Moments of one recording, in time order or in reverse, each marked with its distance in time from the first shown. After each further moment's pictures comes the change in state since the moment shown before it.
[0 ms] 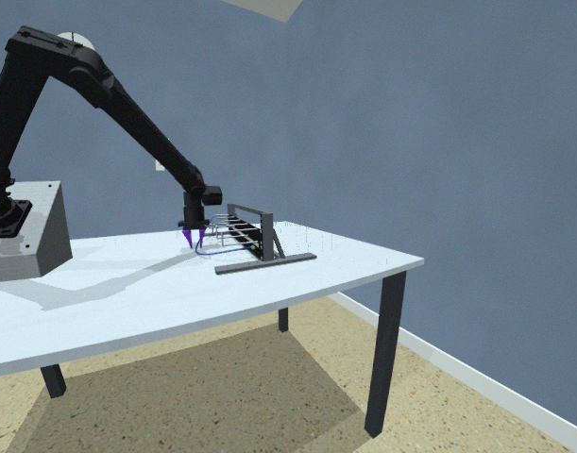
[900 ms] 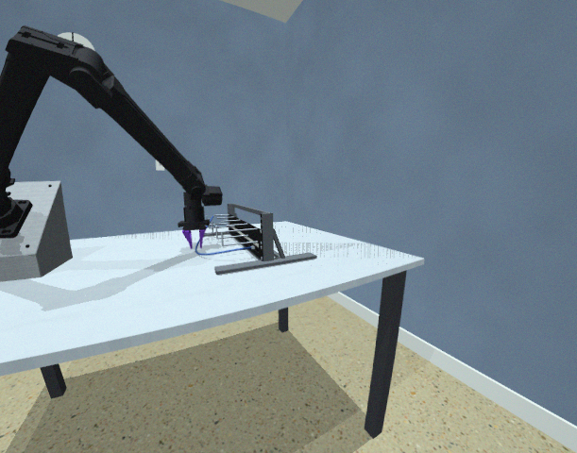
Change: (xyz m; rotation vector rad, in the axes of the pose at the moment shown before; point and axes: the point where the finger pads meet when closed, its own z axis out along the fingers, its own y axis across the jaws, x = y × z) arm 0.000 0.000 0.001 0.000 0.000 0.000
